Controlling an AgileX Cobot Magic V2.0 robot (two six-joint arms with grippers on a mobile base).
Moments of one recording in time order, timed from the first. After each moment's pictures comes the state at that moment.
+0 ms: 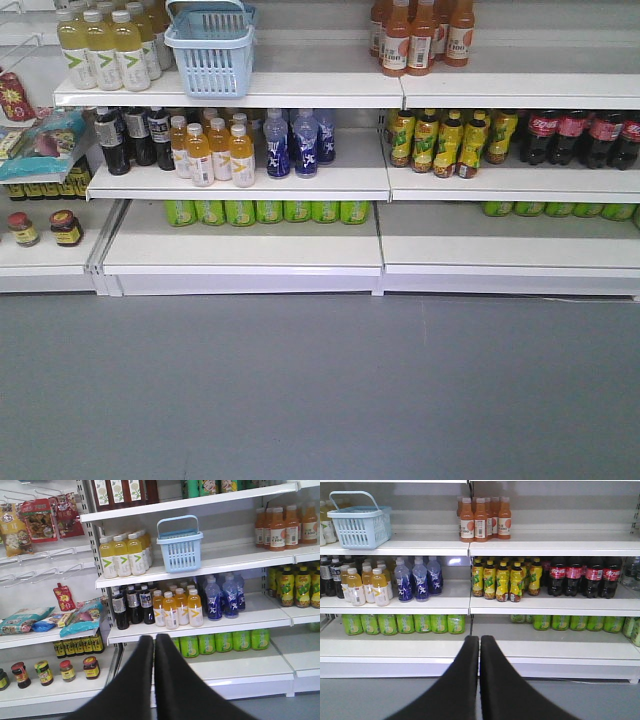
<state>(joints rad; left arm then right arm) 0.04 -0.01 0.04 0.18 0.05 -0.09 -0.05 -0.01 0.03 0.18 0.16 -0.16</state>
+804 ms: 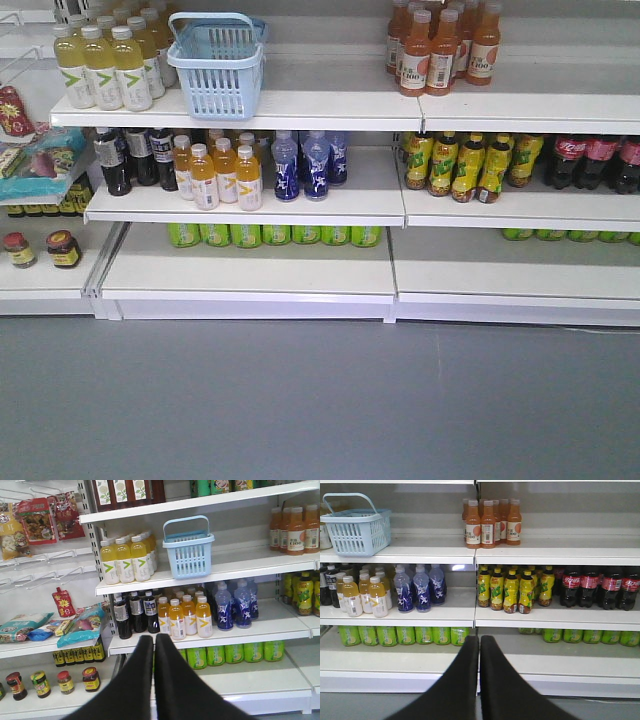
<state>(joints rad) 0.04 -0.01 0.04 0.18 0.05 -0.09 -0.05 -0.01 0.03 0.18 0.16 -0.16</state>
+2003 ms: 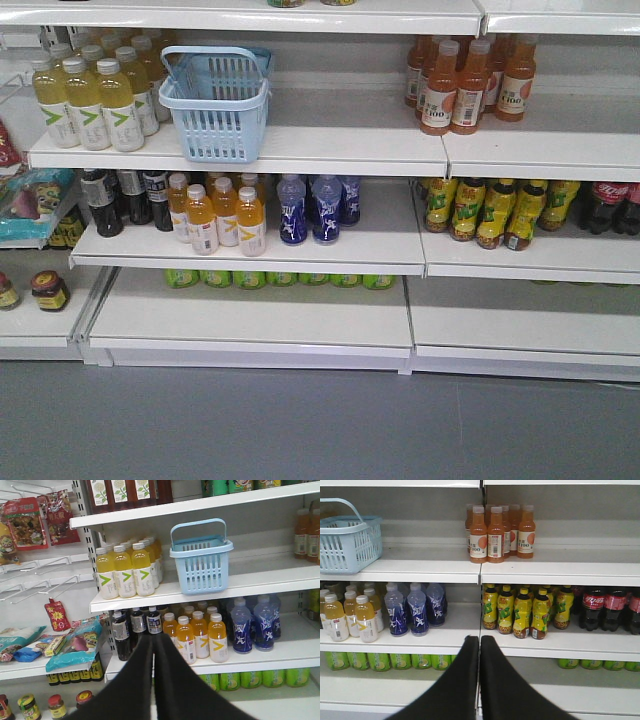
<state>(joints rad) 0.04 -0.01 0.04 0.18 0.05 -0.09 -0.05 -0.01 0.03 0.18 0.16 -0.16</state>
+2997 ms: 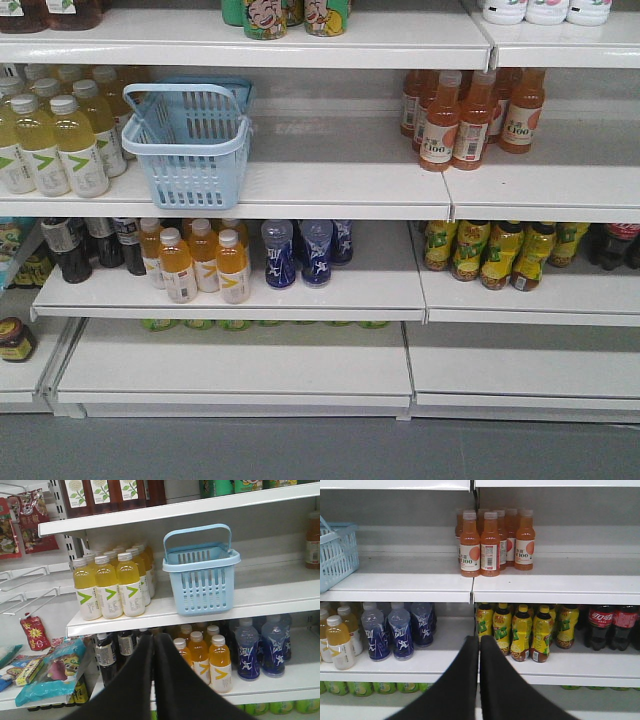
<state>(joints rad) 0.04 -0.01 0.04 0.18 0.05 -0.09 -0.05 -0.01 0.03 0.18 0.16 -0.16</state>
